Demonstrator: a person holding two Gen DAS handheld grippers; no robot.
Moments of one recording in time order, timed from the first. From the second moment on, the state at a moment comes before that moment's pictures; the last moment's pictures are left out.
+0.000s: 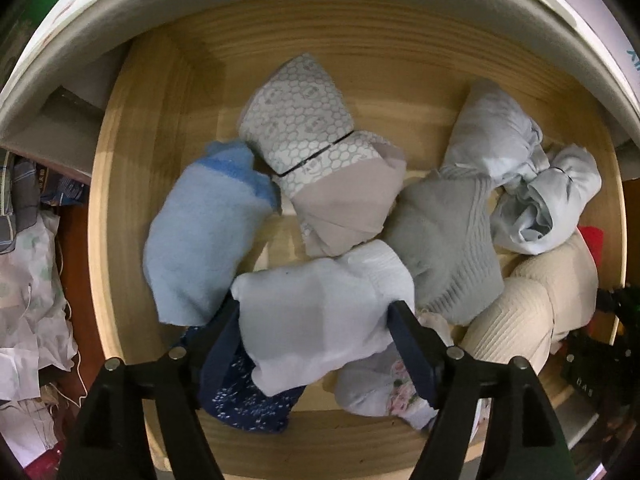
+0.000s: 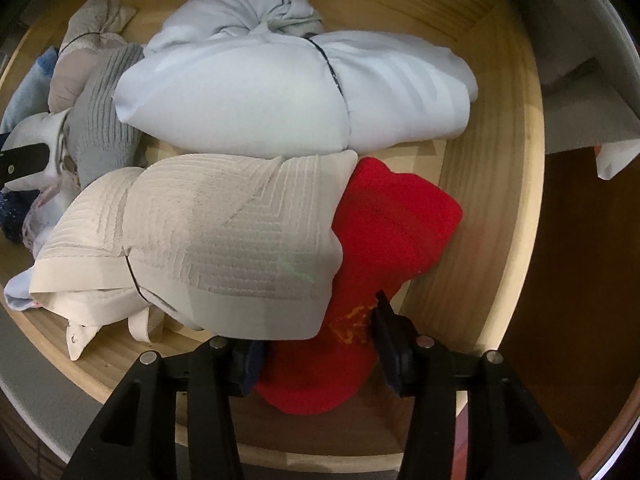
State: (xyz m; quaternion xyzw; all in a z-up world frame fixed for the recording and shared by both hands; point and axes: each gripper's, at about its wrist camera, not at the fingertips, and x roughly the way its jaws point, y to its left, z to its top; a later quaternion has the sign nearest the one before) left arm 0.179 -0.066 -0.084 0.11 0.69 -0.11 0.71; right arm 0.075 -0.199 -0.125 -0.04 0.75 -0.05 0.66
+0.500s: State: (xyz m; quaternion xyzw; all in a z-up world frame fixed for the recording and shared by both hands) left arm 0.149 -0.071 -0.057 0.08 0.68 -0.11 0.72; right arm 0.062 -0.215 -0.107 0.00 0.73 -0.05 0.68
